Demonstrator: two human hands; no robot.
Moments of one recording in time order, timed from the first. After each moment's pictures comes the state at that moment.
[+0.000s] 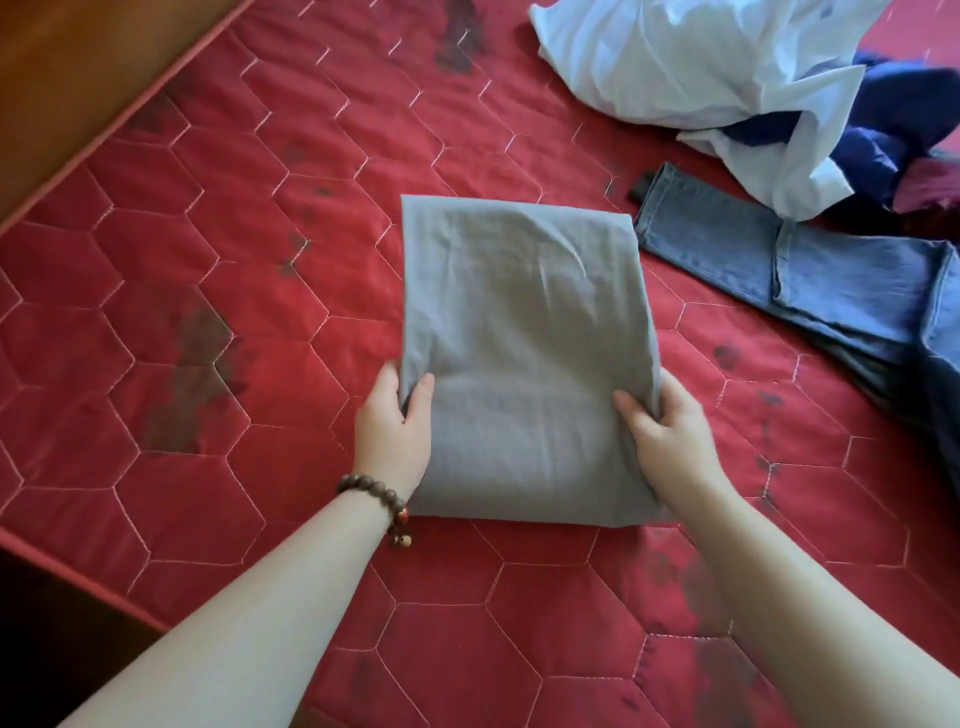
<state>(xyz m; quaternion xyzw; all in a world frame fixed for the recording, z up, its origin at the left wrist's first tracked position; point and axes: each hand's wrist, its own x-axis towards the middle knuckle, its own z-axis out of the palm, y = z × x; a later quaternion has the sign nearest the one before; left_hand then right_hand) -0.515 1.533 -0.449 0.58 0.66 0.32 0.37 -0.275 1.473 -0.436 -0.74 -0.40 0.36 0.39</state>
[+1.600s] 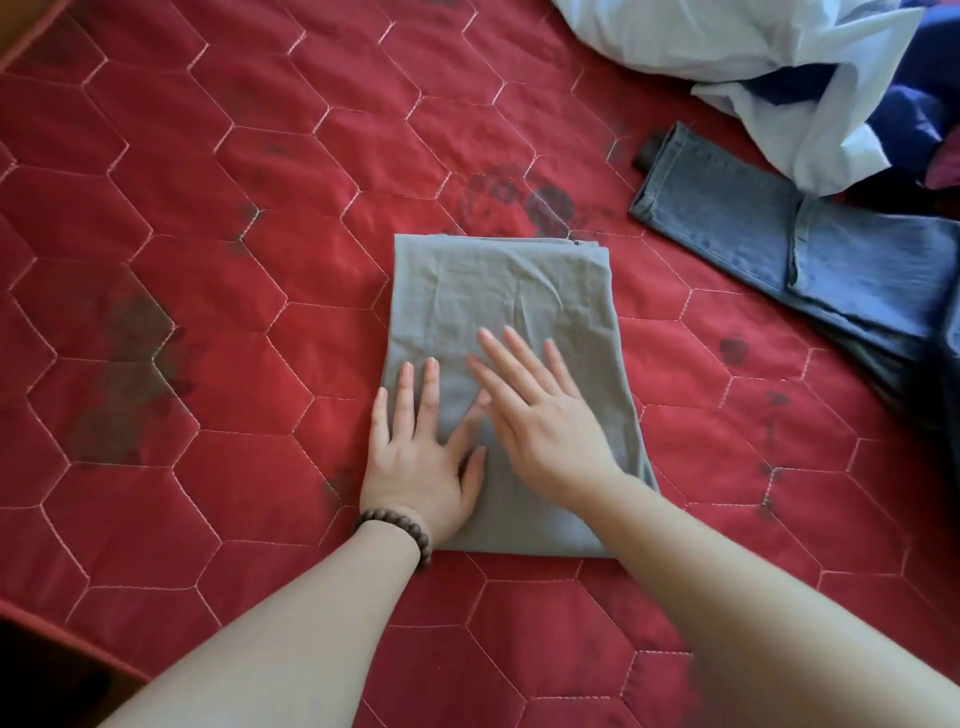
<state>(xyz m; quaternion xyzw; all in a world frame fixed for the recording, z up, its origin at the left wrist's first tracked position) -0.492 1.512 -0.514 0.85 0.53 0.01 0.07 -0.325 1.518 -0.482 -0.60 -0.78 0.13 0.12</state>
